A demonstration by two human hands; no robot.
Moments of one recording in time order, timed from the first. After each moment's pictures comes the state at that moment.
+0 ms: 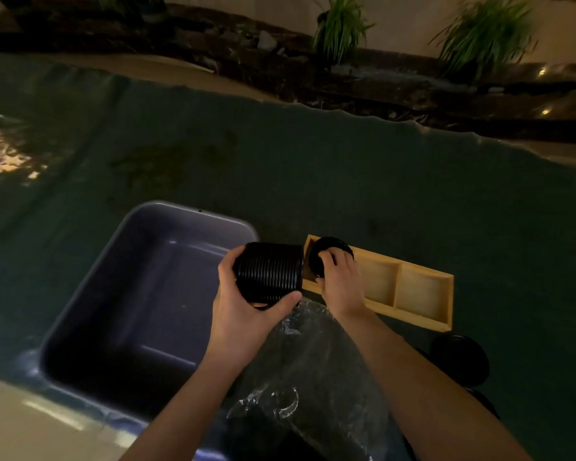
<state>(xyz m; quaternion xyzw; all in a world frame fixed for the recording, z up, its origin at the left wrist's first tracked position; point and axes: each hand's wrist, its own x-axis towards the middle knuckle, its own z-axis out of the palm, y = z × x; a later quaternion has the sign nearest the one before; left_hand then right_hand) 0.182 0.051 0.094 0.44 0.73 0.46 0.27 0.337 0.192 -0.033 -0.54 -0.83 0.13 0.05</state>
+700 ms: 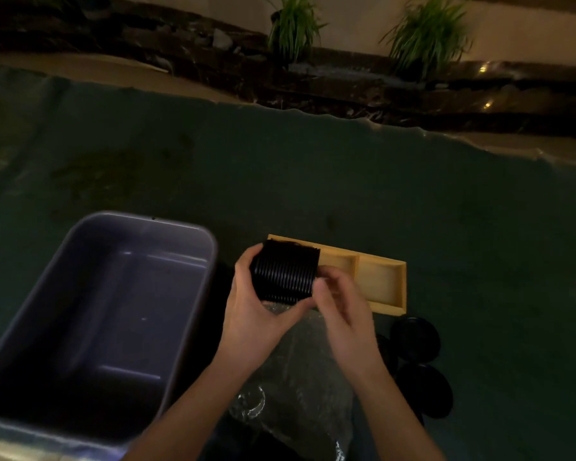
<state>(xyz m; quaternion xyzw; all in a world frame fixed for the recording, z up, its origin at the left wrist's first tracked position) 0.245 0.073 0.097 0.50 0.67 0.44 0.33 0.402 0.098 0.092 -0.51 -0.57 0.51 0.40</state>
